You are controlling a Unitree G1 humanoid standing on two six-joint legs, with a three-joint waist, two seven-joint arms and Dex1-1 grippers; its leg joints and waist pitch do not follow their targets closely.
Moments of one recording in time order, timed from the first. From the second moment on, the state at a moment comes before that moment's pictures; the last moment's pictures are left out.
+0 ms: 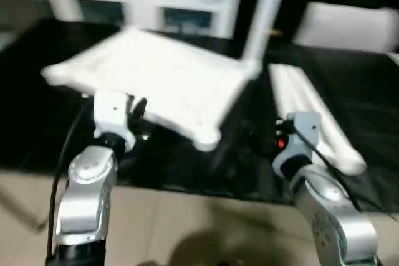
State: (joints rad) left arm -0.14 0.08 0.11 -0.31 0.01 0.51 -0.24; right arm -0.04 -0.02 -0.04 -0.45 0.20 0.67 0.07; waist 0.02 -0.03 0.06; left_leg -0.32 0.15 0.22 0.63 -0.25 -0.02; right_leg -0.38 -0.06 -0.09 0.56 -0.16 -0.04
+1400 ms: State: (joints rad) left arm -0.08 0.13 0.10 -0.44 -0.04 0.54 -0.20; right arm -0.04 -0.10 0.05 -0.46 0.20 0.66 0.15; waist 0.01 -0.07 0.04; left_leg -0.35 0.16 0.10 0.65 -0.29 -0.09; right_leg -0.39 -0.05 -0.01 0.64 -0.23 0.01
